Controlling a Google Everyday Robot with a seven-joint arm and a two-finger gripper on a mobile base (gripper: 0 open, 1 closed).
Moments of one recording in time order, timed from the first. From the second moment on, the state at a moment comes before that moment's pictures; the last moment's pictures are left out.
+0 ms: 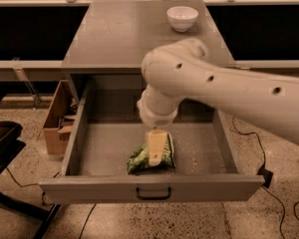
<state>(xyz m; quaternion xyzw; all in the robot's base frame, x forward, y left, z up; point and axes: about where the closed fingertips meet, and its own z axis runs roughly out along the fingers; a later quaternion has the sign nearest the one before) 0.526 0.002 0.750 -0.76 0.63 0.00 0.15</state>
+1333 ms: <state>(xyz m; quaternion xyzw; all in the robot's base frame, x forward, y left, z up) 0.590 -0.063 0.734 -0.75 0.64 -0.09 0.15</state>
